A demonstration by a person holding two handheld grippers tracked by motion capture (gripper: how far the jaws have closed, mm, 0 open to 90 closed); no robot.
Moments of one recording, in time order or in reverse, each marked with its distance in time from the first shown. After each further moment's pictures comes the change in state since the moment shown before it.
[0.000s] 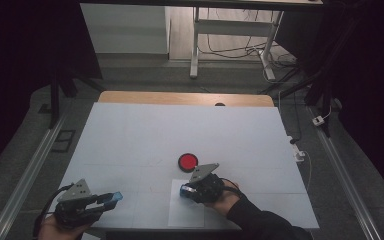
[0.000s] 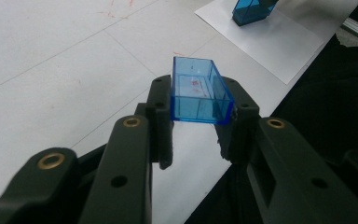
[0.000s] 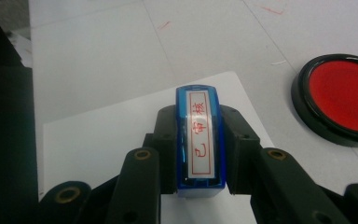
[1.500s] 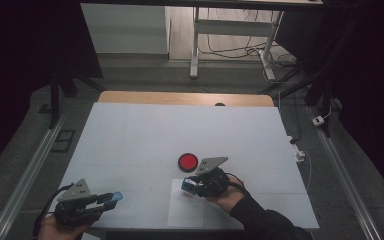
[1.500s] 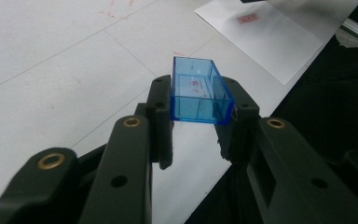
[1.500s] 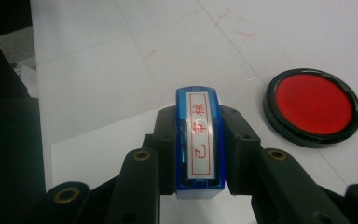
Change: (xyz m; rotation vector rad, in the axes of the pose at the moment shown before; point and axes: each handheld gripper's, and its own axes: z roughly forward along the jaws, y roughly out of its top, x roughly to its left) left arm 0.001 0.000 0.000 -0.001 -0.002 -0.002; right arm -0.009 0.006 -0.019 -0.075 -0.020 0.078
